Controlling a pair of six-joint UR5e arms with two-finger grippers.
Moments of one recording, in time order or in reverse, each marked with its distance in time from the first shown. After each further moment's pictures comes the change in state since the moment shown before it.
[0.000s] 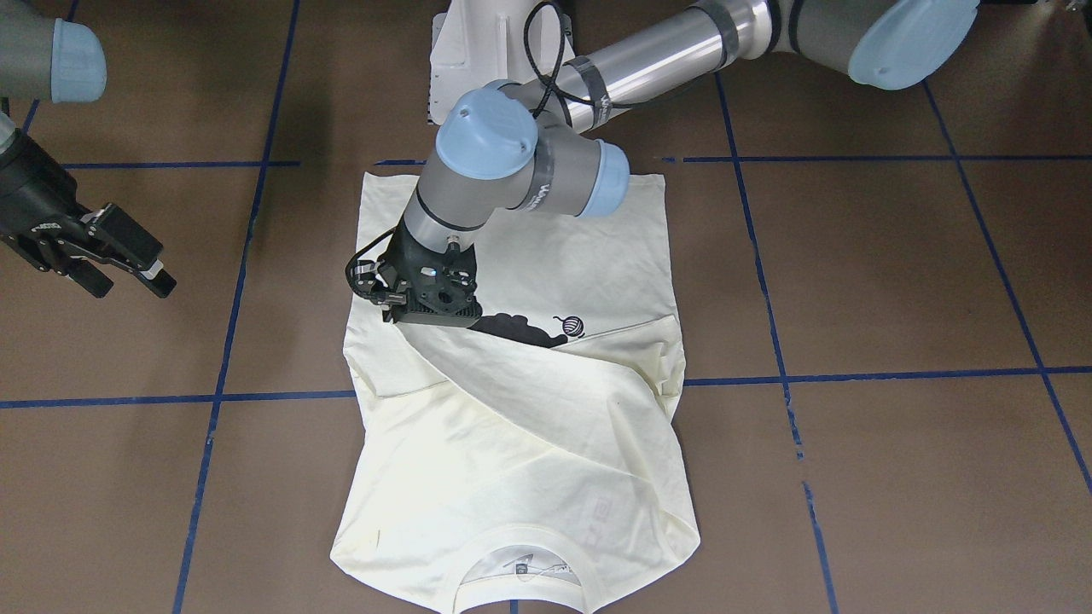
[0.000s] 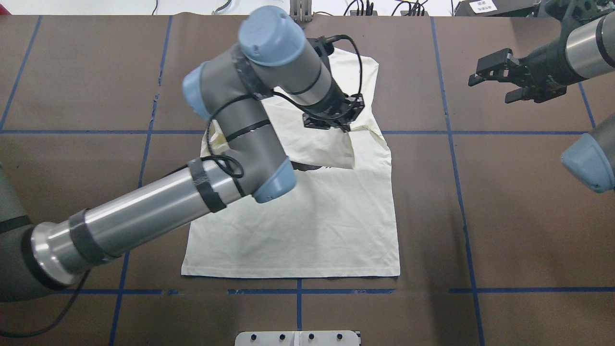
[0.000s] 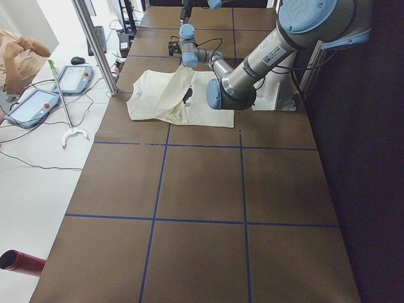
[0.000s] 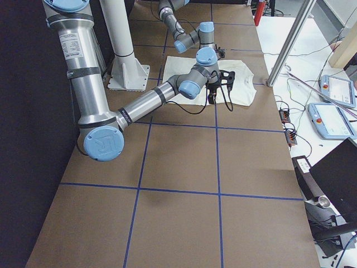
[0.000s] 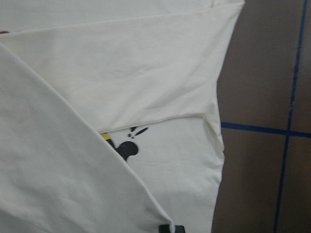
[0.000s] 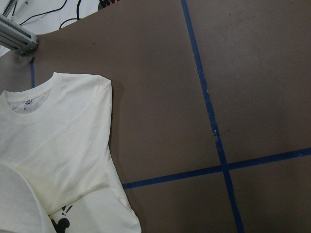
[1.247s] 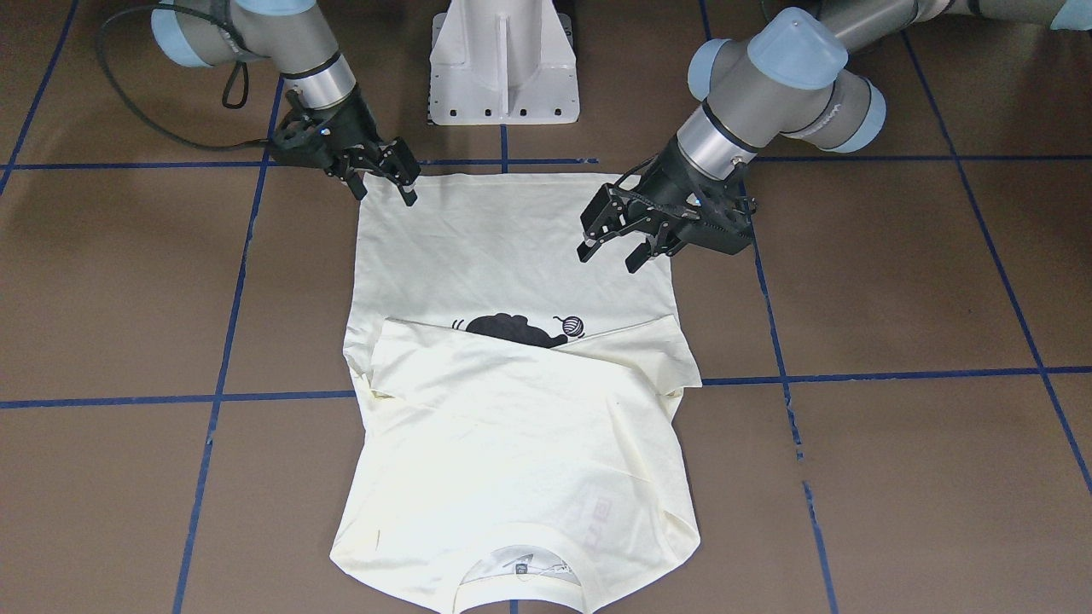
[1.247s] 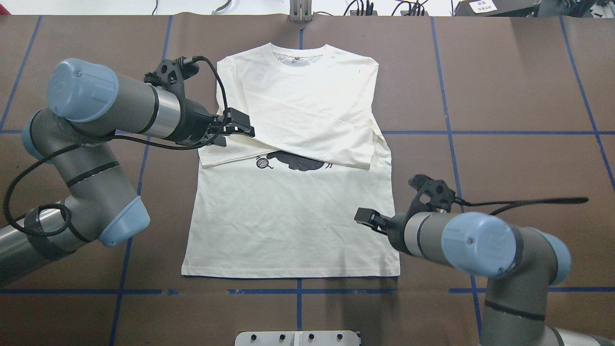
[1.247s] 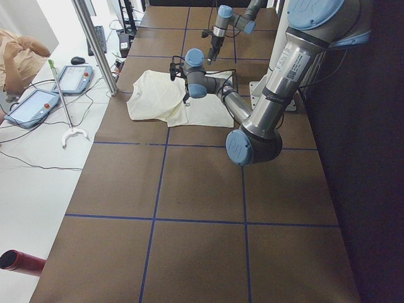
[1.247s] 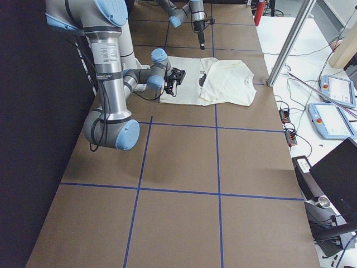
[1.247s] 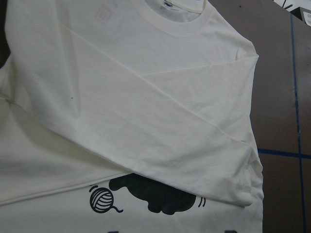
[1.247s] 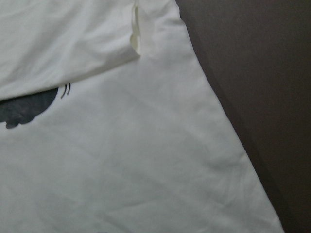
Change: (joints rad) left arm -0.144 0.668 -0.759 0.056 -0.112 0.041; right arm -0.823 -0.019 0.115 -0.011 -0.708 0.644
